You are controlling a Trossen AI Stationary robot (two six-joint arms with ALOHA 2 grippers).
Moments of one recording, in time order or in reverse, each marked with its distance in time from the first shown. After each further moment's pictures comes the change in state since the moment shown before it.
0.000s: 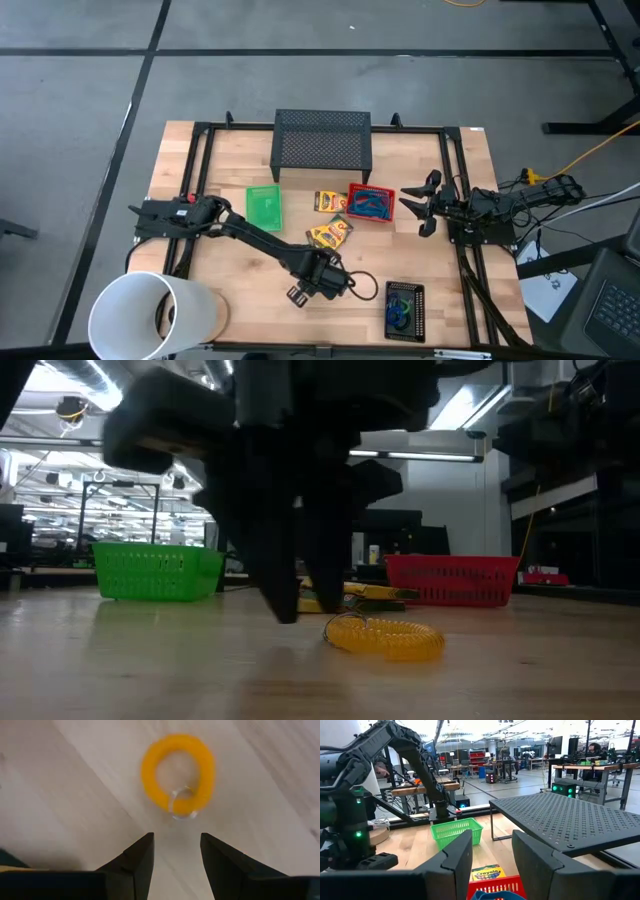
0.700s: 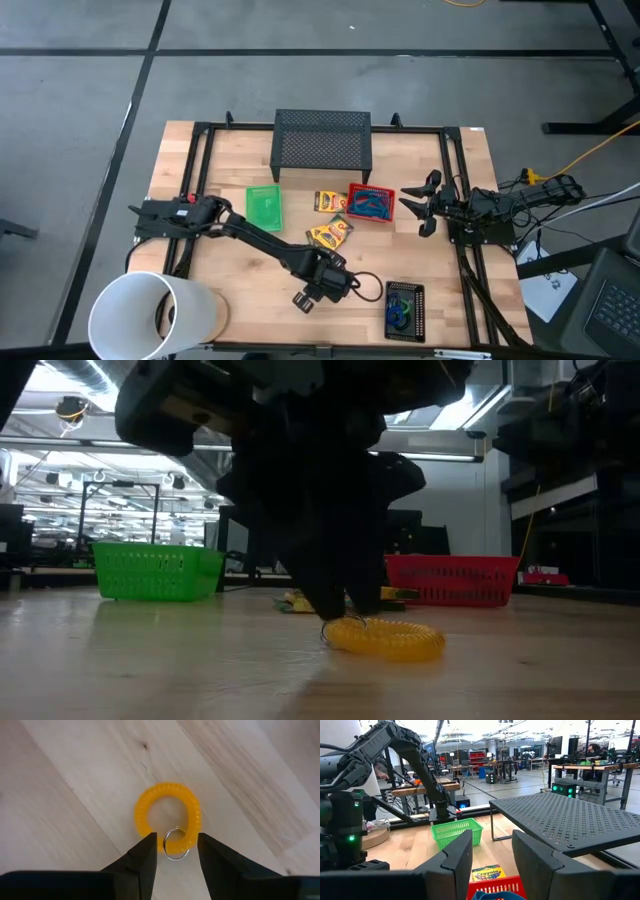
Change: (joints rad) left arm 0.008 0.010 0.000 0.107 0.084 -0.043; right arm 0.000 0.000 0.000 0.002 0.000 0.005
